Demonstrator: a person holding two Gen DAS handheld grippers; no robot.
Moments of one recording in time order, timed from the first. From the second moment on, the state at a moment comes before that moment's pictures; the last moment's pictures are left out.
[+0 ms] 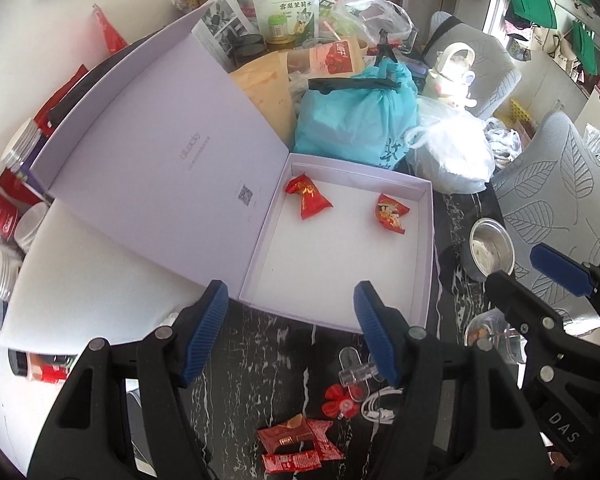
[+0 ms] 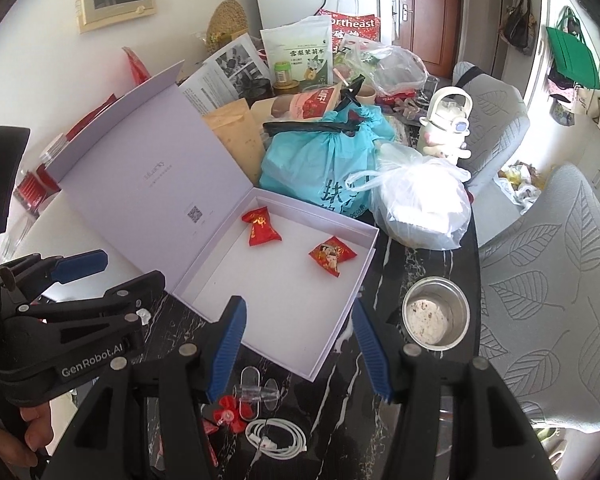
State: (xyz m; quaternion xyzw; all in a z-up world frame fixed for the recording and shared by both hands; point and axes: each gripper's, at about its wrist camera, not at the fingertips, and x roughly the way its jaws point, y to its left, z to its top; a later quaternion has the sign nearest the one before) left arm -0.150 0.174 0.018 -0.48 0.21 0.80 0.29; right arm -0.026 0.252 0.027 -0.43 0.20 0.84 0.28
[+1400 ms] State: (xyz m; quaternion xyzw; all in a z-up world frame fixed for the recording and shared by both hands) left arm -0.039 0.038 -0.049 -0.57 0.13 0.79 0.20; right arm 0.038 0.138 -0.040 -0.49 0.18 0.83 0.20
